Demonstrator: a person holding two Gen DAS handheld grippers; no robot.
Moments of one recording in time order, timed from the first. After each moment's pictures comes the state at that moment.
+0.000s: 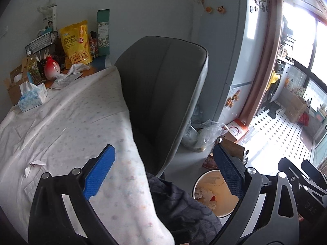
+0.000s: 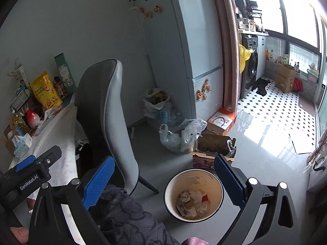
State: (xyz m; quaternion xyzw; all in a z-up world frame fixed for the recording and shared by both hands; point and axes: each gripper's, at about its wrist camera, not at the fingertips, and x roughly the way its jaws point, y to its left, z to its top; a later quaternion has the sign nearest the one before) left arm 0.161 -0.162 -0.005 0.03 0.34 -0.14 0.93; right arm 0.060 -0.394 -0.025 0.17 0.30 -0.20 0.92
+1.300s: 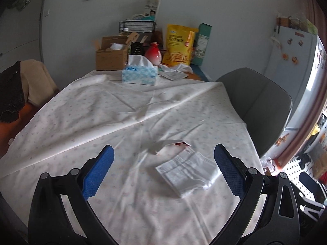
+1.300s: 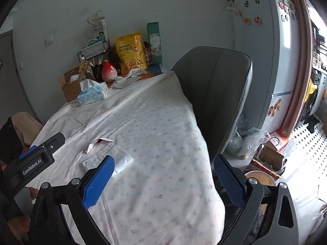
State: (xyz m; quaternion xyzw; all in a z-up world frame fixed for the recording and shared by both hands) left arm 0.092 0.130 -0.001 -0.09 0.30 0.06 0.95; right arm 0.071 -0.112 -0.001 0.07 0.32 0.02 0.94
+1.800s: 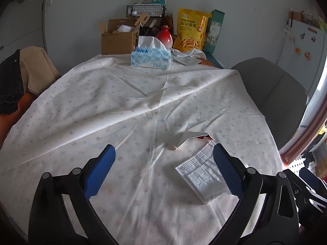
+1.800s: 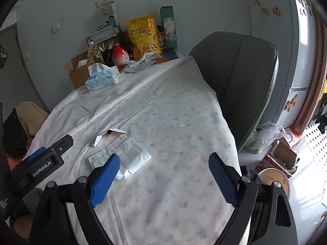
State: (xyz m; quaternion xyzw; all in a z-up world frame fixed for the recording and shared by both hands) left arm 0.131 0.147 -0.040 -0.09 0.35 0.08 0.93; right arm 0.115 -0.087 -0.031 0.07 0.37 0.06 0.93
